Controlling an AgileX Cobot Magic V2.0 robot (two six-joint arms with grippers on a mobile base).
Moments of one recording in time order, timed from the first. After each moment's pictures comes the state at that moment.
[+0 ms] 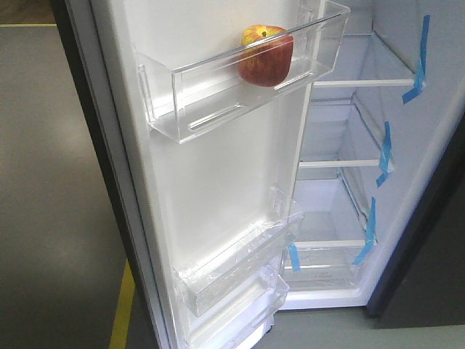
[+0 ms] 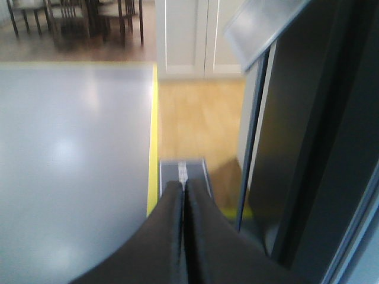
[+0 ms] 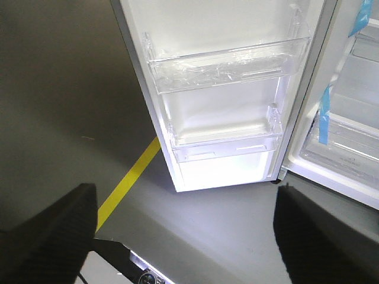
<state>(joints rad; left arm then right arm) 0.01 0.60 -0.69 -0.04 0.46 -0.02 0.49 0.14 -0.56 0.14 1.13 -0.04</state>
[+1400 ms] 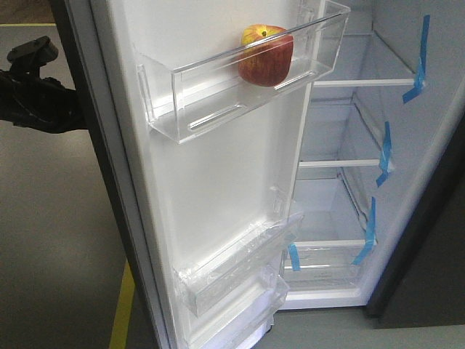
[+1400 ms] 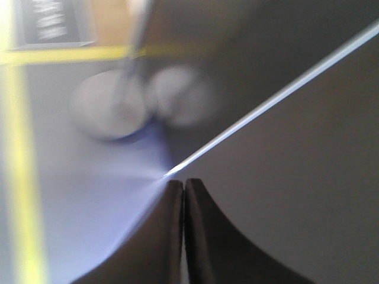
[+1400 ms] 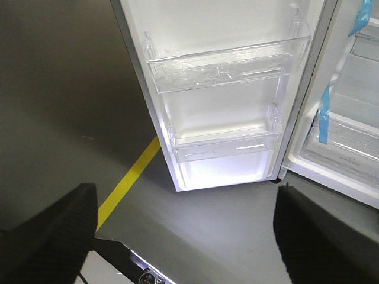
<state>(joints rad) 0.01 1.81 -1.51 -0.75 0.78 0.47 0.49 0.14 -0.56 0.14 1.13 -0.04</state>
